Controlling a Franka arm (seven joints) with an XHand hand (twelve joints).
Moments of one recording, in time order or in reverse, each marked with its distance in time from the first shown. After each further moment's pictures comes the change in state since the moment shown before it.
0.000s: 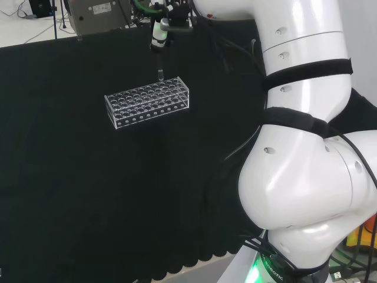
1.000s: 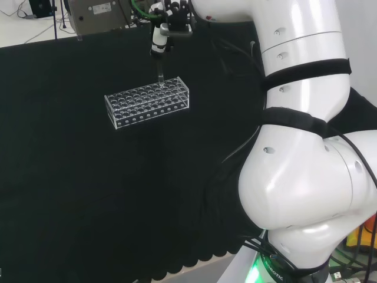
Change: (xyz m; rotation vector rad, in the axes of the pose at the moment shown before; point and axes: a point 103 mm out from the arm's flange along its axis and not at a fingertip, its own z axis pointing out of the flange) arm 0.000 0.001 0.015 0.038 -0.001 0.004
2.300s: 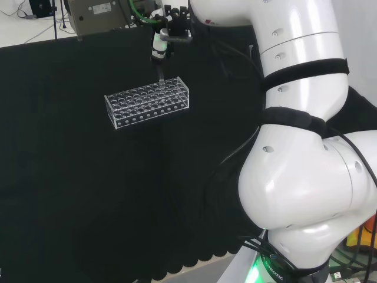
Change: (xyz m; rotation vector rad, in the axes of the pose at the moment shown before) arm -0.002 0.007 0.016 0.034 0.019 0.012
